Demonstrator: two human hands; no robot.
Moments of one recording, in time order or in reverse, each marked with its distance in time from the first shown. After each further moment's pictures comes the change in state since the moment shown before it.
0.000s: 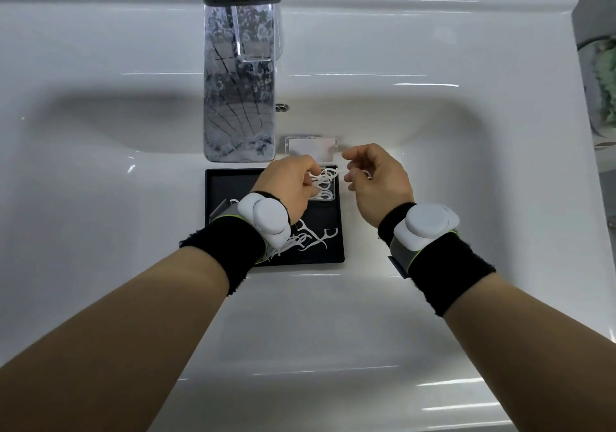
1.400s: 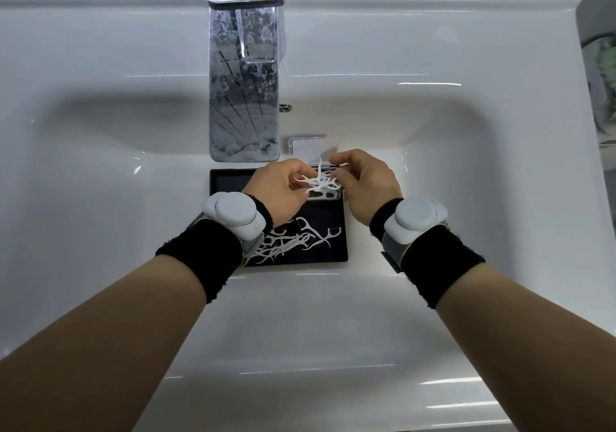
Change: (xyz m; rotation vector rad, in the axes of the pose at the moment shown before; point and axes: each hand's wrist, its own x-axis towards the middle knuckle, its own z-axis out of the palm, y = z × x) left_hand -0.012 -0.014 -0.009 -0.280 -0.042 -0.077; right_hand 0.006 0.002 0.014 -0.051 -0.122 0.047
